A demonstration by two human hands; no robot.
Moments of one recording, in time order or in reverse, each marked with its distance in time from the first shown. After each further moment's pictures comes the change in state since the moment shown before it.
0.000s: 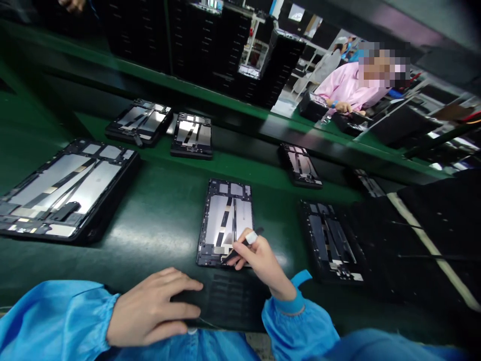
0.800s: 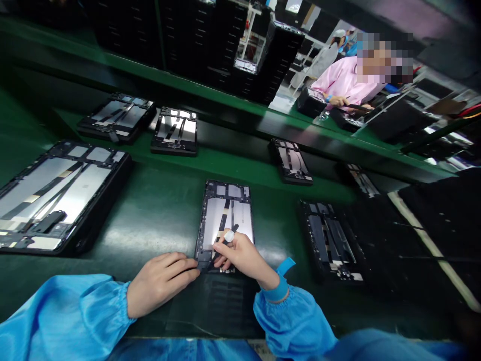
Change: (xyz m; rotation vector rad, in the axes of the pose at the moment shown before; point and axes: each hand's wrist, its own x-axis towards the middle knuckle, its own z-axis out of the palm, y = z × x) left_hand 0.039 -0.027 -0.005 0.148 0.215 0.006; right_hand 0.038 0.012 0.016 -0.137 -0.142 0.120
